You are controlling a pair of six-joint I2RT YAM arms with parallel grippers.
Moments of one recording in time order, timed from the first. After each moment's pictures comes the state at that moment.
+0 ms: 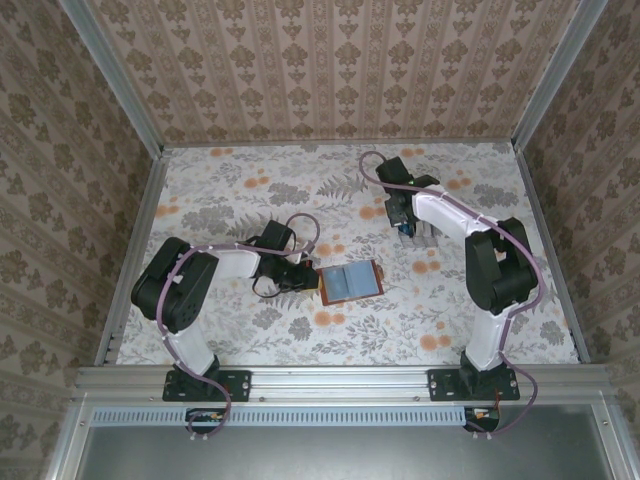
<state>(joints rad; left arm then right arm) -0.57 1.75 0.79 -0.17 0.70 -0.50 0.36 1.86 1.42 -0.75 0.43 0.19</state>
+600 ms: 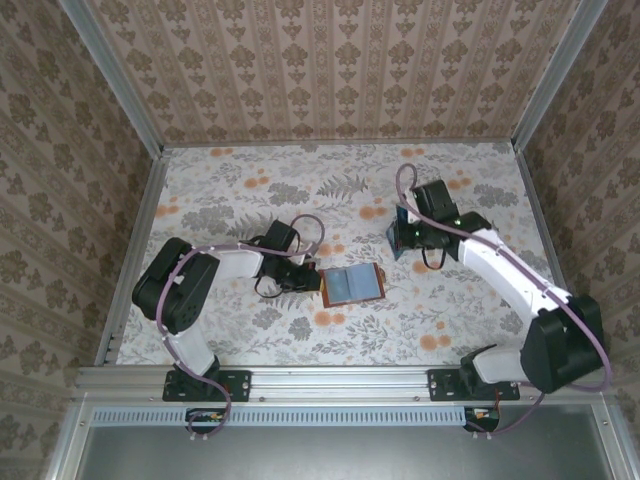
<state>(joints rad) -0.60 1.75 0.81 -0.22 0.67 -0.44 0.34 1.31 0.96 -0.59 -0.18 0.27</state>
